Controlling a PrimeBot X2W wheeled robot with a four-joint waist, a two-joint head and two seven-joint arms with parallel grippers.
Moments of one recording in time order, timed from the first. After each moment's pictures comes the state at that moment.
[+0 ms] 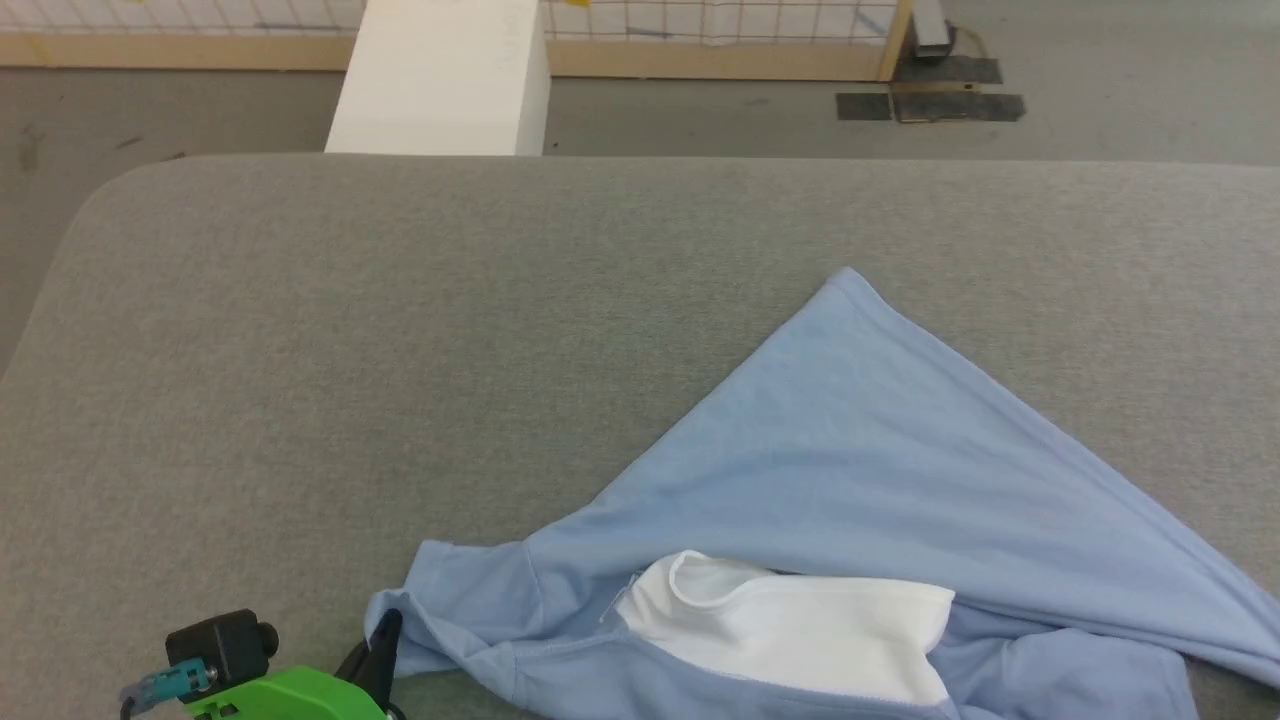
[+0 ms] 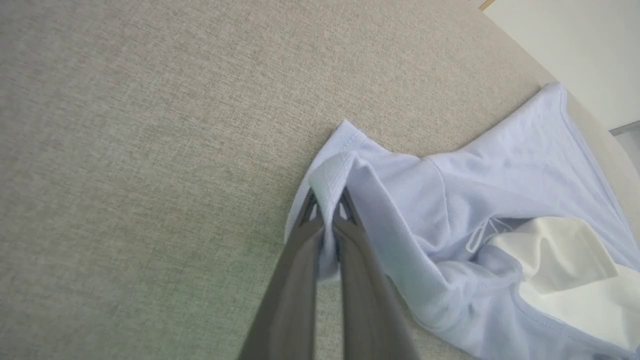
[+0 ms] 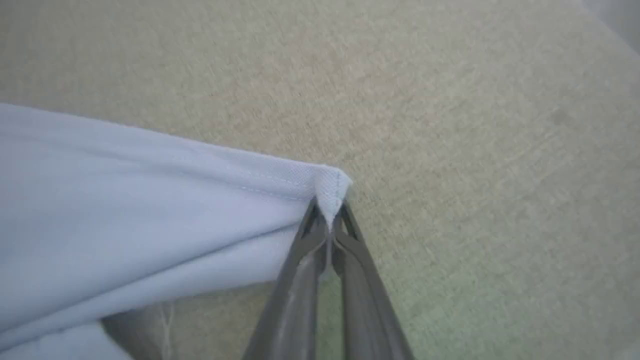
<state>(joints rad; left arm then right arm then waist) 0.23 0.18 -0.07 -0.18 -0.67 0.11 0.30 -0.01 -0.05 -0.69 0.28 0.15 0.13 0.32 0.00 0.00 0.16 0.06</state>
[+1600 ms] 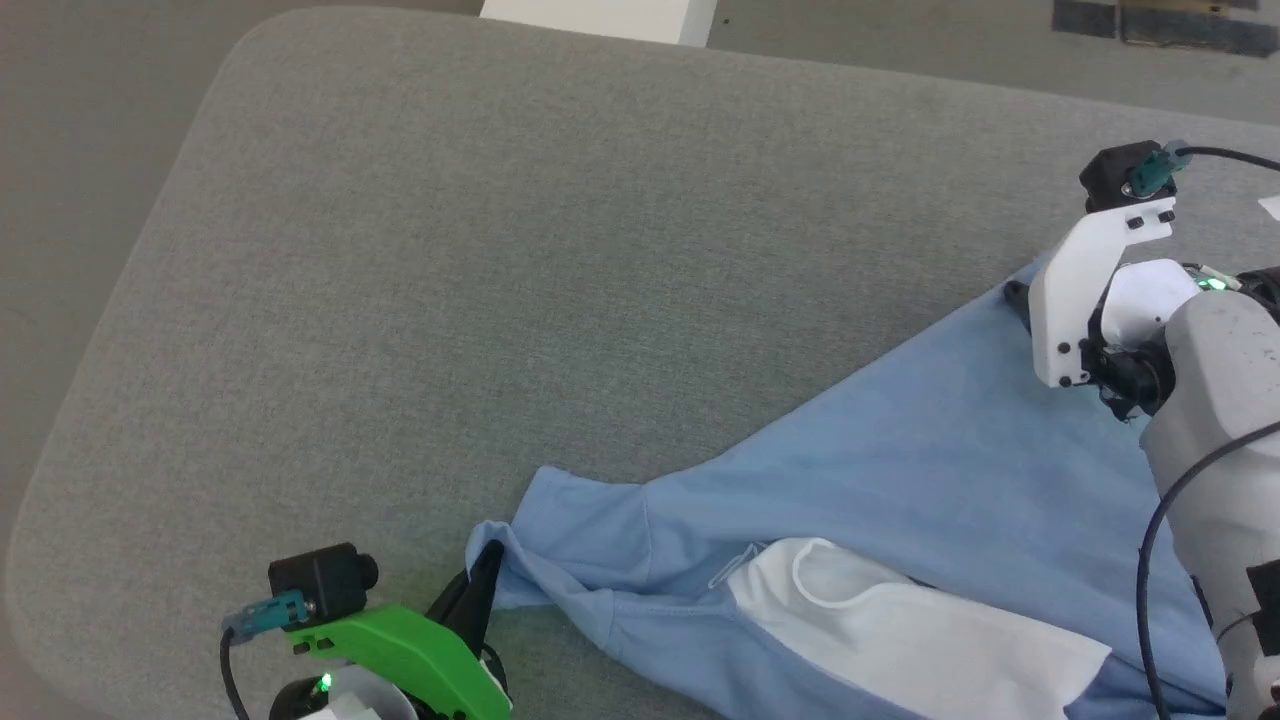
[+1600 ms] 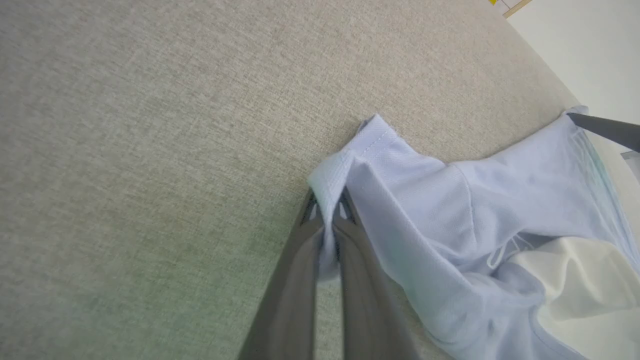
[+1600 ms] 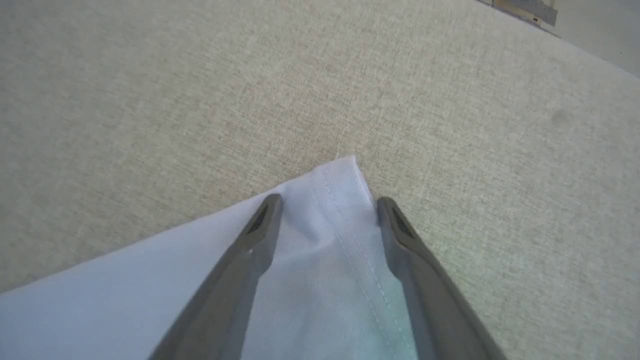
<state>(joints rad) 0.10 0.13 -0.19 -0.12 -0.67 0.06 0.26 -0.82 -0.24 0.10 0.84 0.15 0.13 0.52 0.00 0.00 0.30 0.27</state>
